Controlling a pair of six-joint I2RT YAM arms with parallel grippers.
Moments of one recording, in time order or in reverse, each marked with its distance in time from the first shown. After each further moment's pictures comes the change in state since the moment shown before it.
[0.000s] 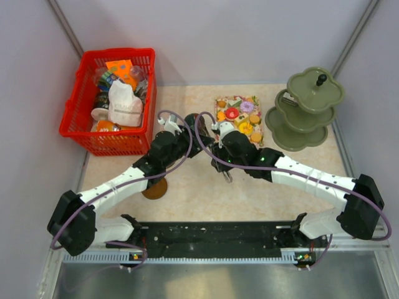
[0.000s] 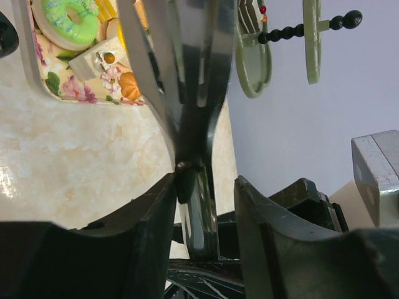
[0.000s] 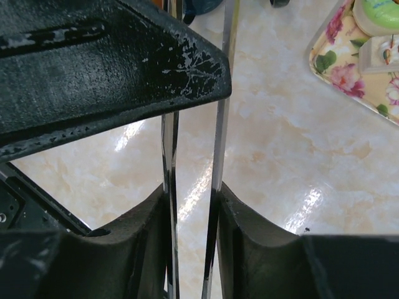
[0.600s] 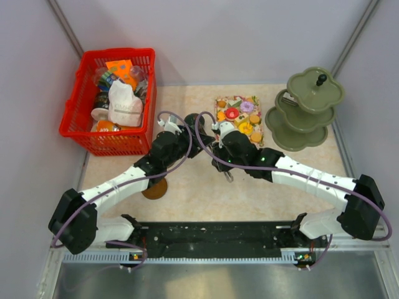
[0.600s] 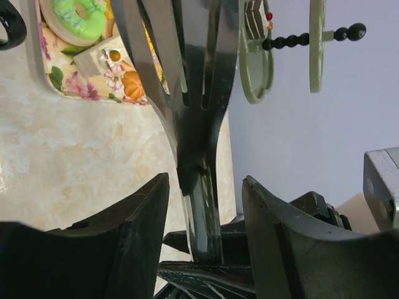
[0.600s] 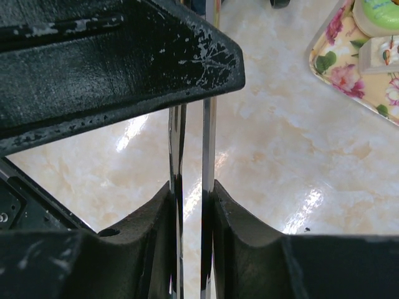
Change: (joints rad) left arm 0.000 0.016 -0.001 0.000 -0.010 -0.045; right arm 0.000 -0.003 0.000 0.001 0.000 0.000
